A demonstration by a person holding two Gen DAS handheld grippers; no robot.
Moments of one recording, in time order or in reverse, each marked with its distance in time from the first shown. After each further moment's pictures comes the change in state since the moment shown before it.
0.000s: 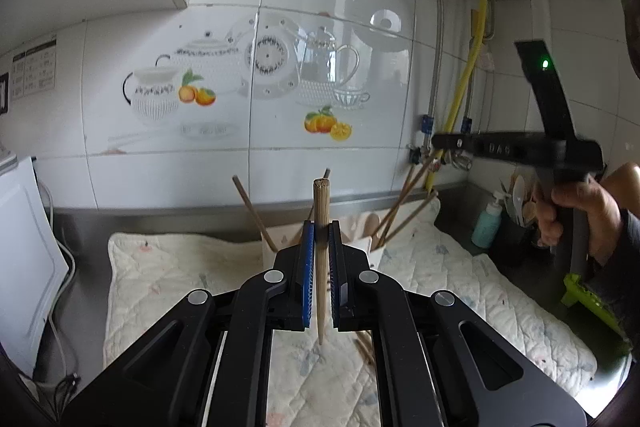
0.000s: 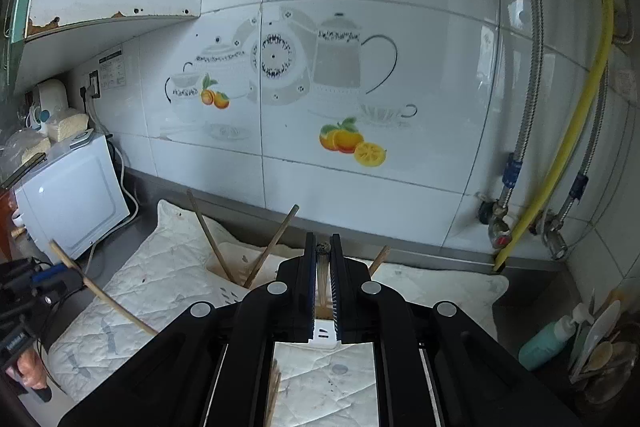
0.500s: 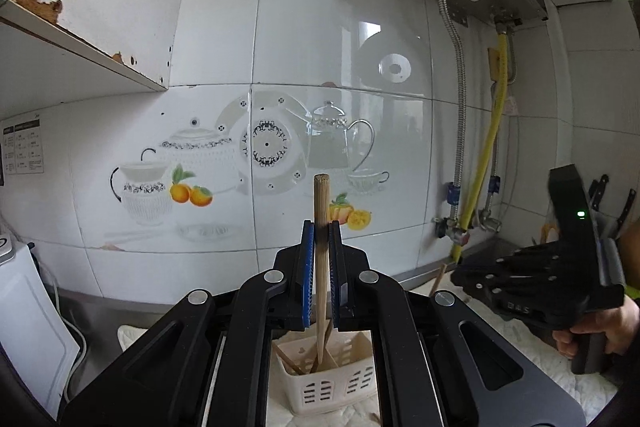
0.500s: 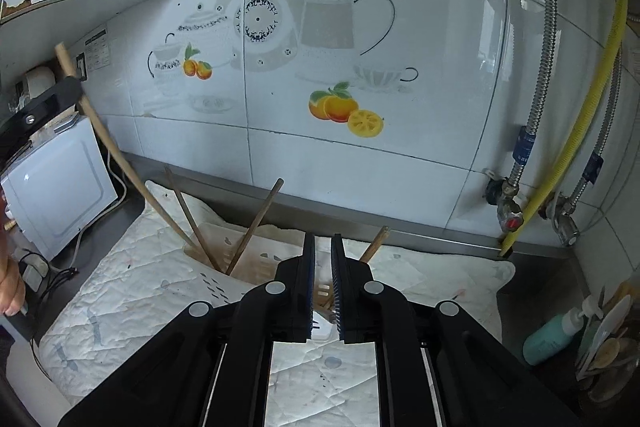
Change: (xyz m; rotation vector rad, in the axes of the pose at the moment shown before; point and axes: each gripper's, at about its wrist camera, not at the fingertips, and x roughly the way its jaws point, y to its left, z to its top) left arm 0.057 -0.010 0.081 0.064 -0.156 0.079; right arm 0.030 -0.010 -0.011 -0.005 0.048 -0.025
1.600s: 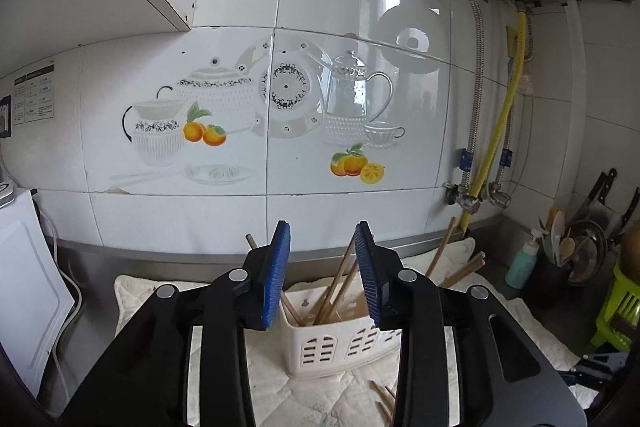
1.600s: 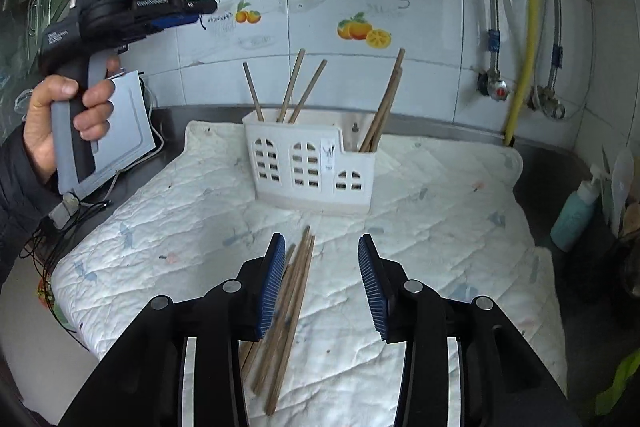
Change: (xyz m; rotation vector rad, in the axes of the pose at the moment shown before) left arm -0.013 0.010 -0.045 -0.075 0.104 0.015; right arm -0.074 0.042 -0.190 0.068 0.001 0.070
